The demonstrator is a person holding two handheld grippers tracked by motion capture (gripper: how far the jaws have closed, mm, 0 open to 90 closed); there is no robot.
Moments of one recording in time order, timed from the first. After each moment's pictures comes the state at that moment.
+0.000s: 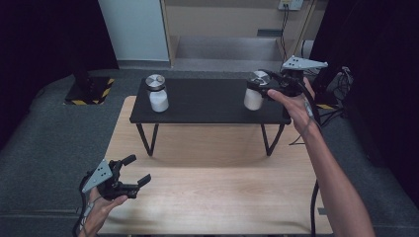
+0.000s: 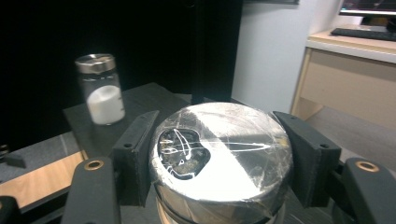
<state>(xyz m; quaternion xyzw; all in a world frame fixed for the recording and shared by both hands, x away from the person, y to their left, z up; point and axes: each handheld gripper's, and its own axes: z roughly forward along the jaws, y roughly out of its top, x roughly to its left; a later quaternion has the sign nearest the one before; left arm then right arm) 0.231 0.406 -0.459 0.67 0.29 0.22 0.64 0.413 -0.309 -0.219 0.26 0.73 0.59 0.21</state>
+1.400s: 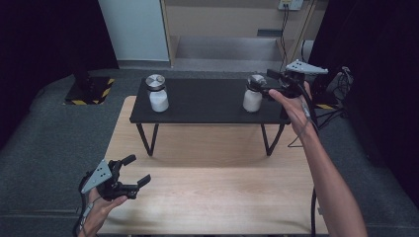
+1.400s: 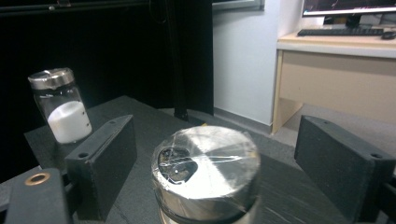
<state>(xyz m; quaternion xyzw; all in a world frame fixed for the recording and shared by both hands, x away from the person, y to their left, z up) 0.229 0.405 -0.457 0.67 0.28 0.22 0.65 0.415 -0.313 -0.250 0.32 0.69 0.61 0.23</state>
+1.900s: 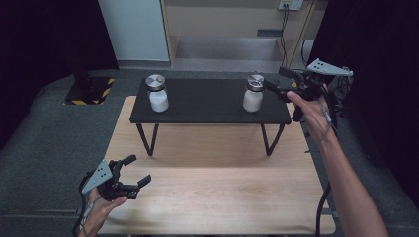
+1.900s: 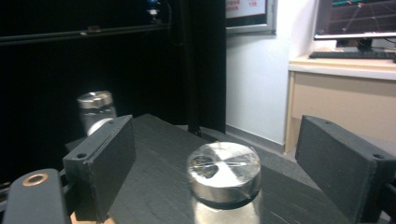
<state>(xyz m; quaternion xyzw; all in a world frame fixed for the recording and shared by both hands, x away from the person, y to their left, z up) 0.229 0.405 -0.456 0.67 0.28 0.22 0.65 0.388 -0.348 -0.240 0.28 0.67 0.65 0.22</state>
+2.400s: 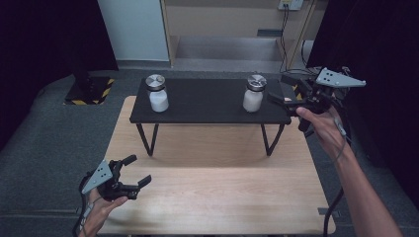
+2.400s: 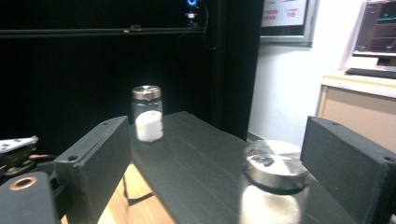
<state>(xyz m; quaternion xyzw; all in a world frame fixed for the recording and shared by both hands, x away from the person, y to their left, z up) 0.229 0.404 -0.455 0.67 0.28 0.22 0.65 0.362 -0.362 -0.239 0.21 0.69 0.67 0.20</state>
